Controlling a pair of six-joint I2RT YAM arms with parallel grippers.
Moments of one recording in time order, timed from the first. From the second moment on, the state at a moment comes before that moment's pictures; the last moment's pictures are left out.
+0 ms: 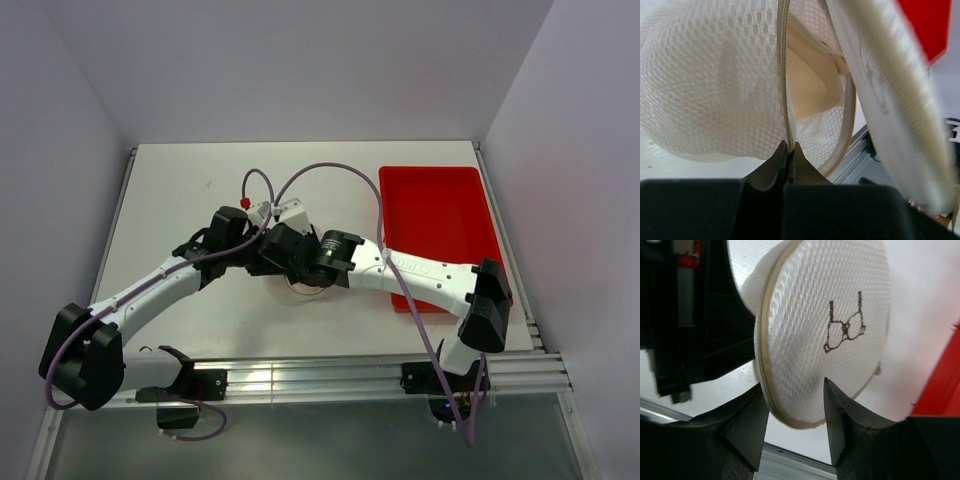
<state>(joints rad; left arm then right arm) -0.54 1.26 0.79 -0.25 0.44 -0.61 1.16 1.64 1.50 -0.89 0.55 0.58</state>
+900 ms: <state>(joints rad) -0.44 1.25 0.74 -0.28 0.39 -0.62 0.73 1.29 1.01 -0.49 0.22 0.59</state>
